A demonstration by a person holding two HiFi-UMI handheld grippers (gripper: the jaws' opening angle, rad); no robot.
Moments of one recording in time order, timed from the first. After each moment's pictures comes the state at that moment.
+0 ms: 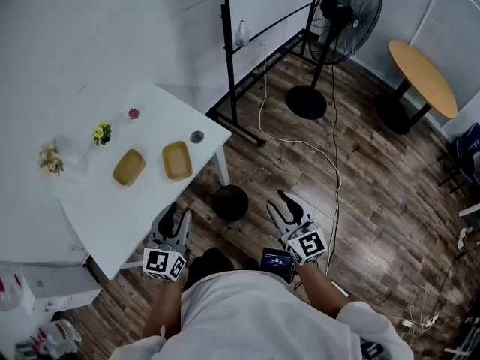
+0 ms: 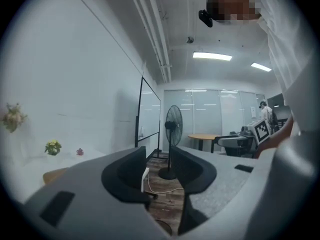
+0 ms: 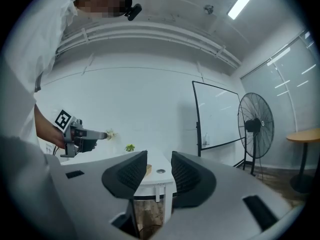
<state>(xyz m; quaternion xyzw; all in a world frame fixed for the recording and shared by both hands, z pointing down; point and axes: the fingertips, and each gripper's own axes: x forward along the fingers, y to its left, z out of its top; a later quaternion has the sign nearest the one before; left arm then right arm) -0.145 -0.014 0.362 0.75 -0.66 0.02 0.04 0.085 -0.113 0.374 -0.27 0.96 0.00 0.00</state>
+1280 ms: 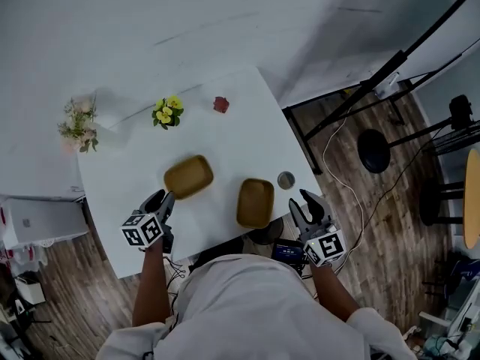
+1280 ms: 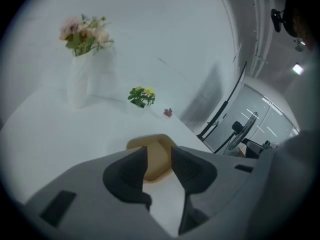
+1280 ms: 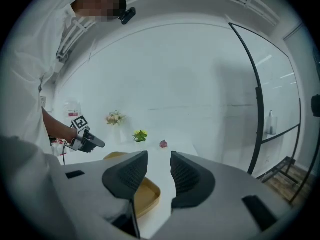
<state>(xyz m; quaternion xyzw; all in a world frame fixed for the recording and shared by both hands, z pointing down) -0.566 -0.032 0.542 0.49 -0.78 -0.05 0.39 -0.293 -0.286 0.441 -0.08 0.99 -0.03 -0.12</state>
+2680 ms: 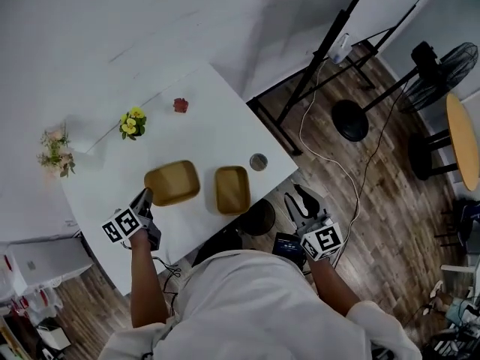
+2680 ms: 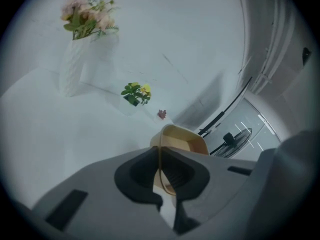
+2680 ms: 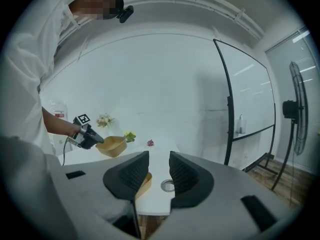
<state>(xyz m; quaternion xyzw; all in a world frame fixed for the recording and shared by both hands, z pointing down) -0.564 -0.064 0.513 0.51 -0.74 -0.12 0.43 -0.201 -0.272 0.434 -0.18 0.98 -0.03 -0.10</state>
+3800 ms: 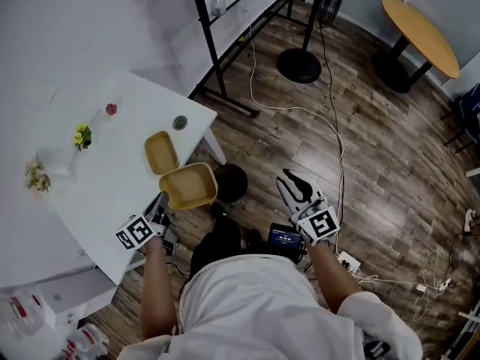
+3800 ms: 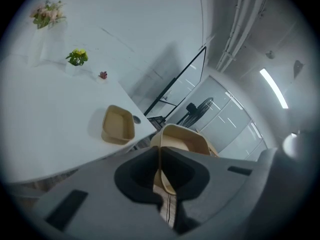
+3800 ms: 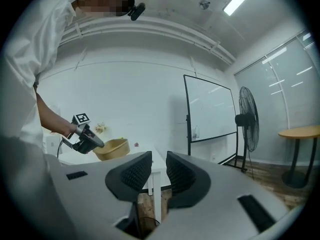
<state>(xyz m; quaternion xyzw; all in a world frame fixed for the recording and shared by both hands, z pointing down) -0.212 -0.066 0.465 0.66 -0.63 -0.06 0.42 0.119 -0.160 0.416 -0.30 0.95 -0.01 -0.02</state>
